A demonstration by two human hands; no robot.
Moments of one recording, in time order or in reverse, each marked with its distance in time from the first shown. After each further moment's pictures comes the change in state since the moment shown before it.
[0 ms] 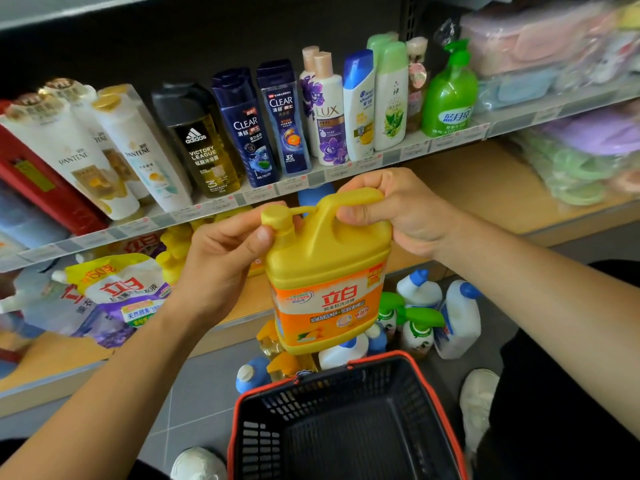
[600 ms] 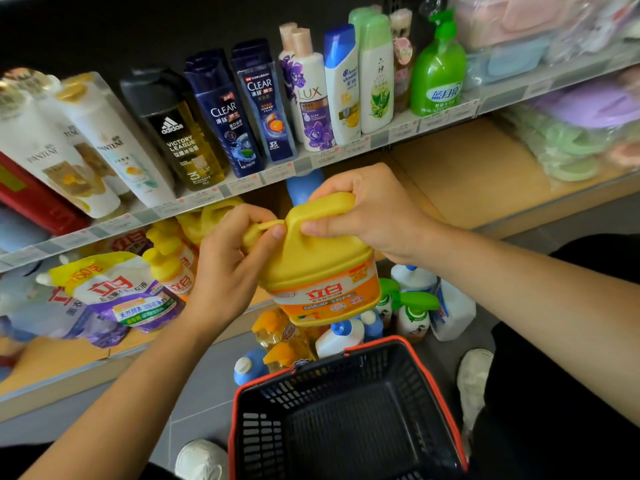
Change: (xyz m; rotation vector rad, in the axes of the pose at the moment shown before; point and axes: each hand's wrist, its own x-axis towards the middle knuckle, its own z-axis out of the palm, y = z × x) left_hand 0.000 -0.022 0.010 0.706 0.043 0.218; right_hand -0.008 0.017 0.019 -0.499 0.196 -0.176
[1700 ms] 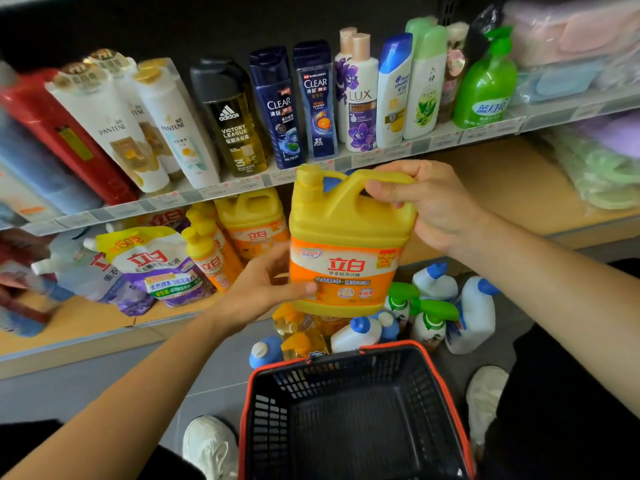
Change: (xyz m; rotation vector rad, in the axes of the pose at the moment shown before) left_hand -0.039 -0.055 -0.008 -0.442 -0.337 -0.451; right_hand 0.015 0.000 -0.009 0.469 0.045 0.185
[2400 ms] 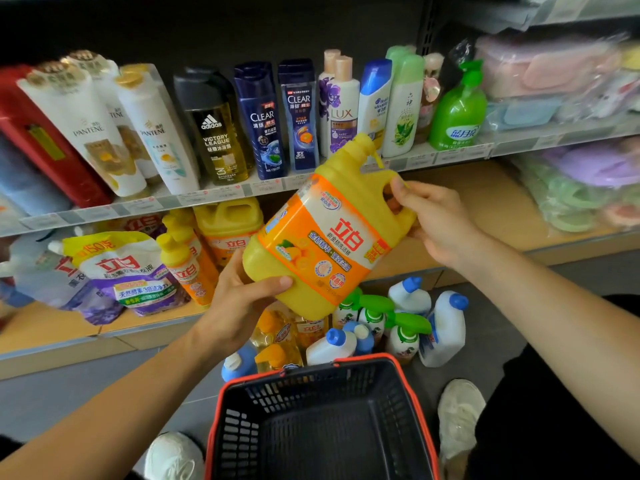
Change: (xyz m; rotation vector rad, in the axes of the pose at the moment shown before) left_hand 0.003 0.003 0.028 -0.505 0.244 0.026; right_hand 0.008 0.013 -0.056 -0.149 0.237 0.059
